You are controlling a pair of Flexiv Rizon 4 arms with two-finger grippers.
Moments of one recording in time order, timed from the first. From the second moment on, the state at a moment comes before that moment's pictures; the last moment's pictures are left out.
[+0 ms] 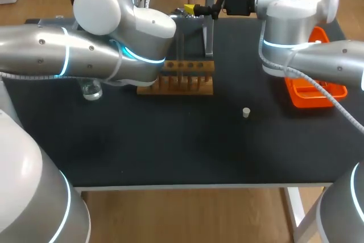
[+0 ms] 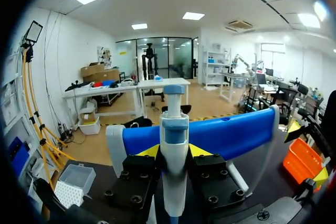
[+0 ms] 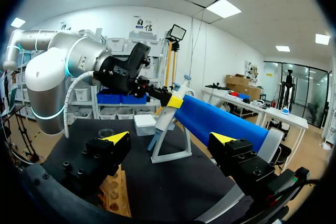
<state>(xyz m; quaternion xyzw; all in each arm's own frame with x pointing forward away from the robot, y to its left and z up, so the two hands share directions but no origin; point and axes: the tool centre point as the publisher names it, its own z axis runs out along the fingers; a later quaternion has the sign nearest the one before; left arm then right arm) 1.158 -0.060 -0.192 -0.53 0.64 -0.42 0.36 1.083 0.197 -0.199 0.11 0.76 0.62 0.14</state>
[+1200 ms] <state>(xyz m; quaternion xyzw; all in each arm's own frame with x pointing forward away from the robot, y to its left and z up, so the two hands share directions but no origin) 1.162 -0.062 -0.208 -0.54 0.64 -0.41 0.34 1.083 0.197 -0.199 0.11 0.76 0.62 0.14</state>
